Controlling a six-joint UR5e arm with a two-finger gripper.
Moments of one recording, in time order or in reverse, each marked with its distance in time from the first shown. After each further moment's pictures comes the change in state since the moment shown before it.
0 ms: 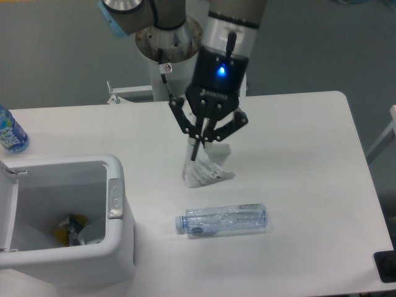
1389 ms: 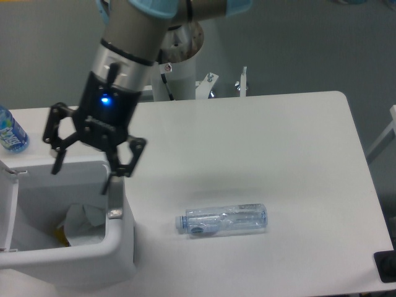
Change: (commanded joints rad) arm -0.060 -0.095 0.023 0.101 0.193 0.086
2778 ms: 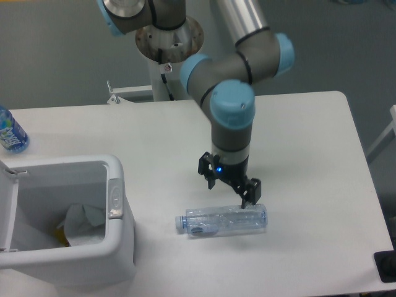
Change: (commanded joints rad) arm 0.033 -0.244 -0.249 -0.006 0.456 0.721
